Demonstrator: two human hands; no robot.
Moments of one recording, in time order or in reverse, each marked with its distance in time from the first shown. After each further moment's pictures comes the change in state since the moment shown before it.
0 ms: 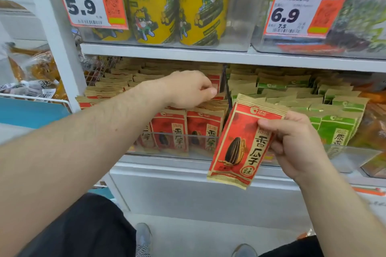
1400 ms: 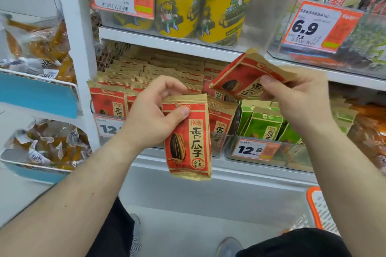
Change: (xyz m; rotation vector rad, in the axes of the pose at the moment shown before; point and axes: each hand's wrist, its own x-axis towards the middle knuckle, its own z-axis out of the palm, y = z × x) left_hand -0.106 -0.024 0.056 -1.069 0.722 0.142; right_hand 0.040 -0.029 0.026 -0.580 0.003 -0.625
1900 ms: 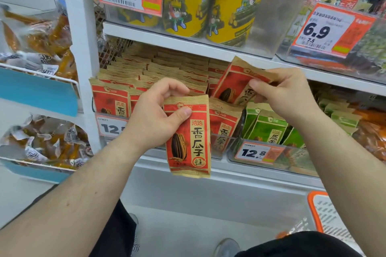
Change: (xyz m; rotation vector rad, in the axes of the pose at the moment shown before) left_hand 0.001 -0.010 -0.006 0.018 0.028 -0.024; right_hand 0.028 0.023 0.014 -0.196 -0.174 0.106
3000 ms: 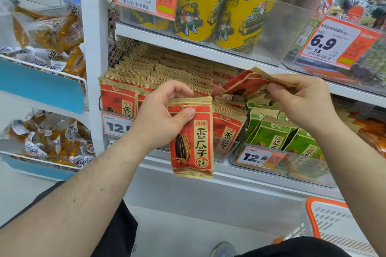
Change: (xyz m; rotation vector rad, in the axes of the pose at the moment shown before) left_hand -0.002 -0.003 -0.004 -0.048 0.018 -0.066; right_hand -0.004 0.003 -0.018 -0.178 0.057 -0.096
